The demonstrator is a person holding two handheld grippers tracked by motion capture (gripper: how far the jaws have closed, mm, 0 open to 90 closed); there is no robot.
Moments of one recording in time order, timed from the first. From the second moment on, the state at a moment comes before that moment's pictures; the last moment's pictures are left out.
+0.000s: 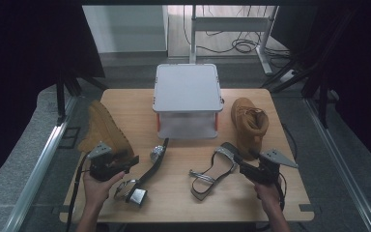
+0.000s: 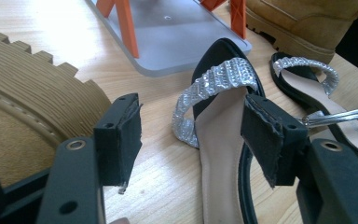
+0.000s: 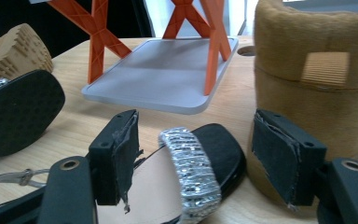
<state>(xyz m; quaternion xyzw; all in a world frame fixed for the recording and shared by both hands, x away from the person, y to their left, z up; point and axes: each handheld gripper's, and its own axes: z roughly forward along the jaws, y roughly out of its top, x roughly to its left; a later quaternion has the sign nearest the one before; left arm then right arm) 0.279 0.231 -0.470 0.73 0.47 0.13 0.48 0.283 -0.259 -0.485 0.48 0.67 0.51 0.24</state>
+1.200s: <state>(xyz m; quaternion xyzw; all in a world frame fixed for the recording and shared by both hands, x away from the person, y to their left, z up) 0.292 0.211 -0.434 0.76 0.47 0.14 0.43 0.292 -0.287 -0.481 0.49 0.68 0.51 0.20</state>
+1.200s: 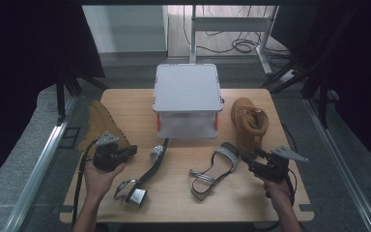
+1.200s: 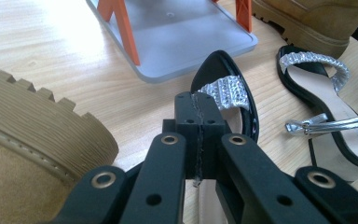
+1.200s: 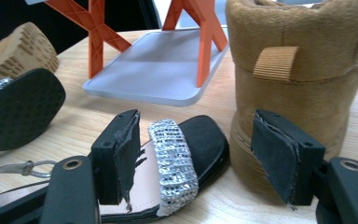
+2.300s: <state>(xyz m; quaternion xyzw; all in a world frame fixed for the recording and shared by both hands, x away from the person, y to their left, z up) 0.297 0.192 -0.461 0.82 0.45 0.09 0.35 0.298 -0.250 -0.465 0.47 0.69 0.51 0.22</state>
